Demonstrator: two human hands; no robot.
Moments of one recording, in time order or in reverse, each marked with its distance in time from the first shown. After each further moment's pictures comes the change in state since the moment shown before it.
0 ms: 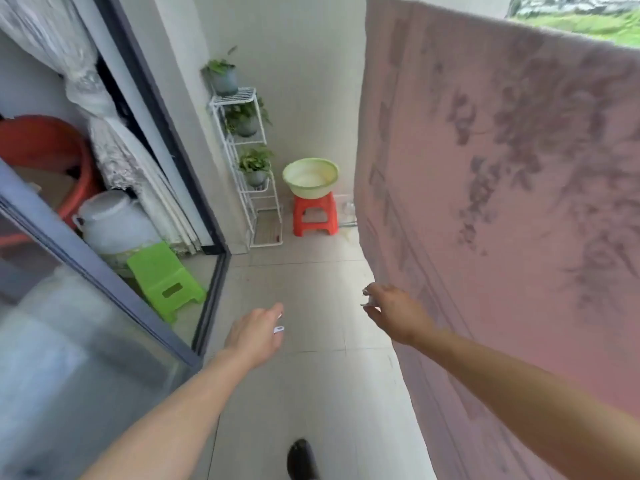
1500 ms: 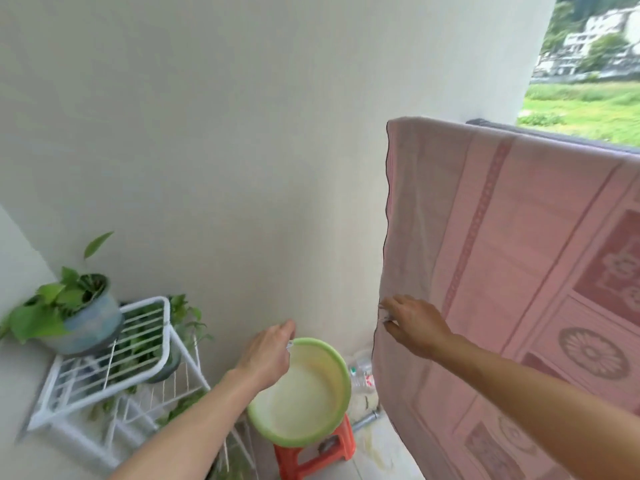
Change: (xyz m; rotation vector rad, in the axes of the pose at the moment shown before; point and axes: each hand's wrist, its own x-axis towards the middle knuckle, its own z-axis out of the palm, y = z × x) left_hand 1.089 -0.181 -0.192 -0.084 0.076 0.436; right_hand 0.959 0.277 -0.072 -0.263 0.303 0.237
